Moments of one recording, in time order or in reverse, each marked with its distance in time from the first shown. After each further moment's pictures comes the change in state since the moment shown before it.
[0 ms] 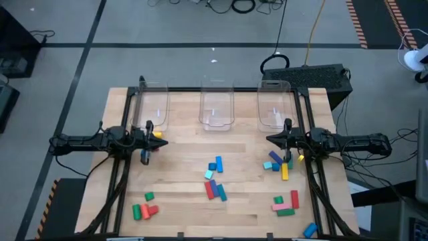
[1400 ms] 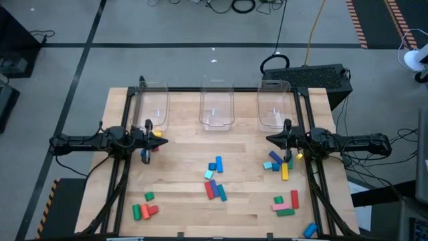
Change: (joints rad) left arm 0.000 0.000 0.000 0.011 -0.059 0.060; right arm 0.000 0.000 0.000 0.002 0.000 0.113
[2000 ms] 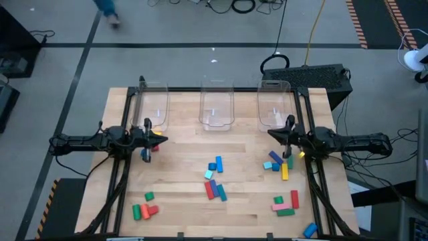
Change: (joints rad) left arm 0.000 0.000 0.000 0.013 -0.053 -0.028; right arm 0.000 0.045 0.000 0.130 0.111 -0.088
